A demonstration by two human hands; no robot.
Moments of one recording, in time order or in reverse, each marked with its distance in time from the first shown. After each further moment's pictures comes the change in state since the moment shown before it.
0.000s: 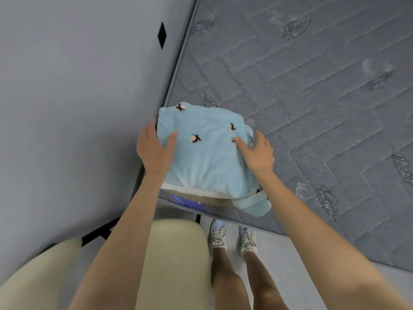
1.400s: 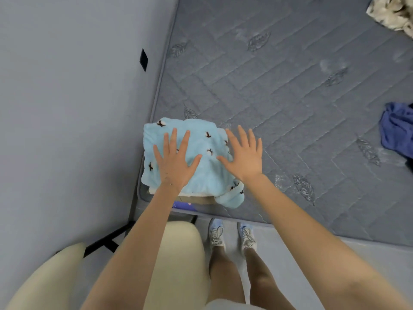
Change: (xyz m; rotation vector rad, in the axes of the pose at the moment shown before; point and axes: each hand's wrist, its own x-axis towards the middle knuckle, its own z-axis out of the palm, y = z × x) left_hand -0.076 0.079 0.012 0.516 -0.179 0.481; right_hand -0.054 0.008 -0.069 -0.545 0.084 -0.398
